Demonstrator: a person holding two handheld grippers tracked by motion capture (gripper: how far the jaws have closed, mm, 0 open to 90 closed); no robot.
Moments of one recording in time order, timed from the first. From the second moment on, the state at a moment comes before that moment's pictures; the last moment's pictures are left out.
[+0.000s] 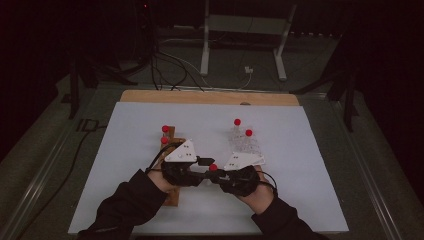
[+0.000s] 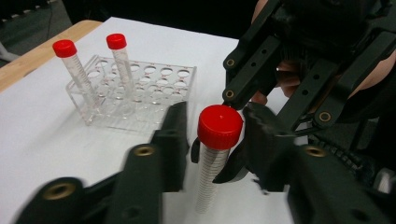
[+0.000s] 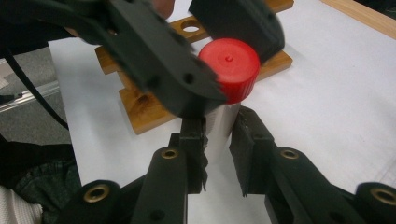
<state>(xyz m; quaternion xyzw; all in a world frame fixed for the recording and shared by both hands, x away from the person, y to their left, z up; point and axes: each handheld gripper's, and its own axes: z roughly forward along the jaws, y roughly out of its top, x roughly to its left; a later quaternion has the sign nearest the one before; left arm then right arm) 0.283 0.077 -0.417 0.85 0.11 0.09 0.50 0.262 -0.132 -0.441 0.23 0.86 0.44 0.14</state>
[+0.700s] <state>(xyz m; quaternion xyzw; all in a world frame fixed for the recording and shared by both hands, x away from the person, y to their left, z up) 0.285 0.083 -0.408 0.85 0.11 0.12 0.50 0.262 -0.139 -0.434 0.23 0.85 0.46 0.15</state>
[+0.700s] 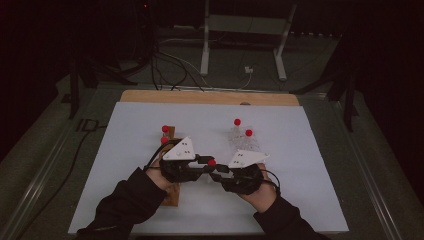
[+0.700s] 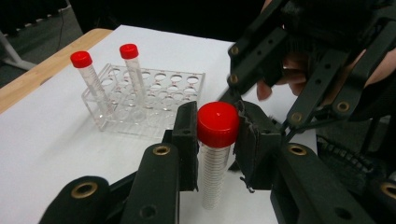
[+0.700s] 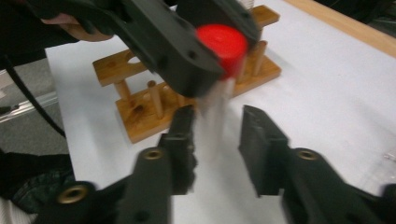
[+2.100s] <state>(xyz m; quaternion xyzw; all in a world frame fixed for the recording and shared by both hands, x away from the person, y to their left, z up) 0.286 0.178 -0.372 0.80 0.20 0.21 0.53 0.274 -0.178 -0.412 0.30 0.80 0.49 0.19</state>
